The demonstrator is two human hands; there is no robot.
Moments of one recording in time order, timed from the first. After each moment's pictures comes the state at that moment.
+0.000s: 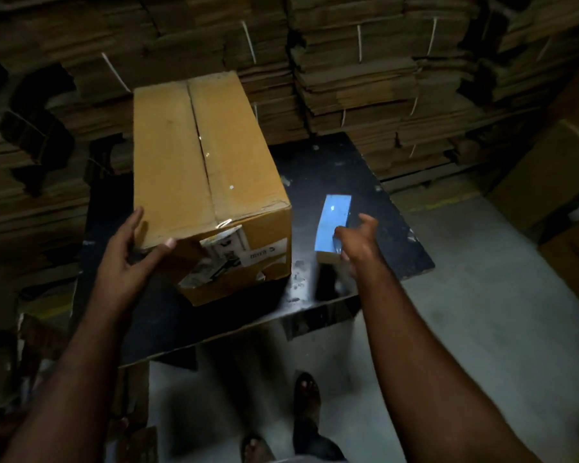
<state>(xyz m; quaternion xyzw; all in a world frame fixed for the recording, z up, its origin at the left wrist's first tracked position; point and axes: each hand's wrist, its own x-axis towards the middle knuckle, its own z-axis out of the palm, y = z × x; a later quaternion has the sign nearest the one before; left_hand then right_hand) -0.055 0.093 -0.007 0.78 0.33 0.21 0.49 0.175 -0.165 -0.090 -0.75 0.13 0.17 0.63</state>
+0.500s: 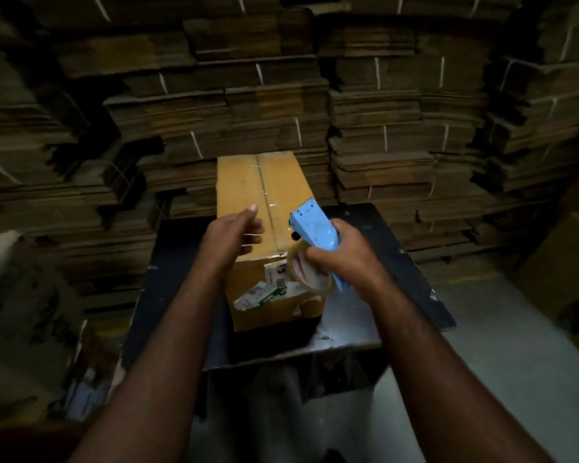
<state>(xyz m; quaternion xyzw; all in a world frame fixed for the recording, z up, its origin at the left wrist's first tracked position) -0.046 0.067 0.081 0.69 0.27 0.21 0.64 0.054 -0.123 0.073 -0.80 -0.23 0.14 0.53</state>
